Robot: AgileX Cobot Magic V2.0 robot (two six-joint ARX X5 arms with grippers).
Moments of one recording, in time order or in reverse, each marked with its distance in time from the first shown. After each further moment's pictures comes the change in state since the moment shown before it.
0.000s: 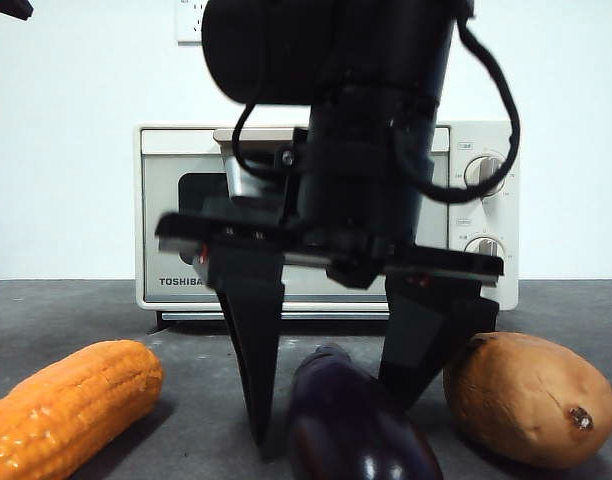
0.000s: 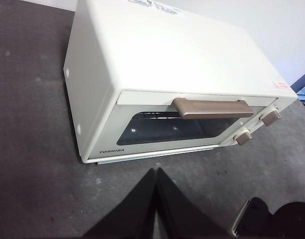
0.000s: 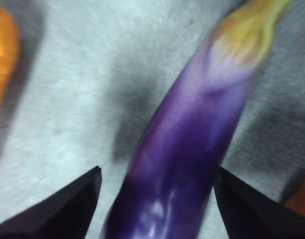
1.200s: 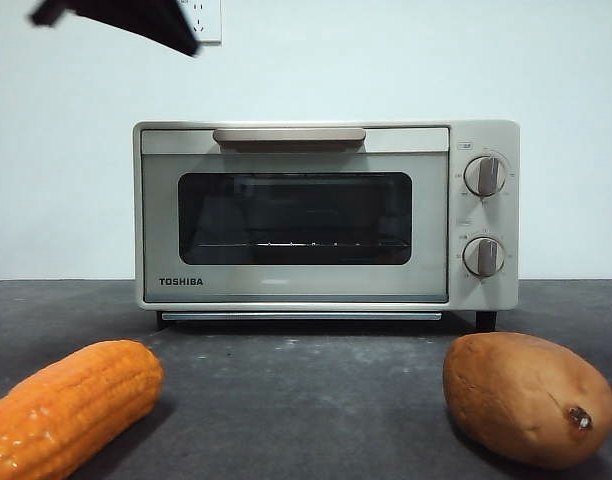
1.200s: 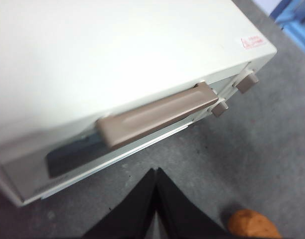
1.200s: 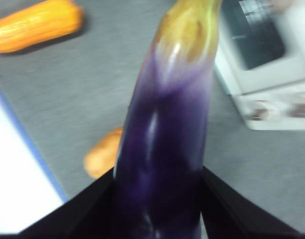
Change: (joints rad) left arm -0.352 0.478 0.355 -0.048 -0.159 0.120; right arm 0.053 -0.542 0.356 -0.612 0.328 -0.737
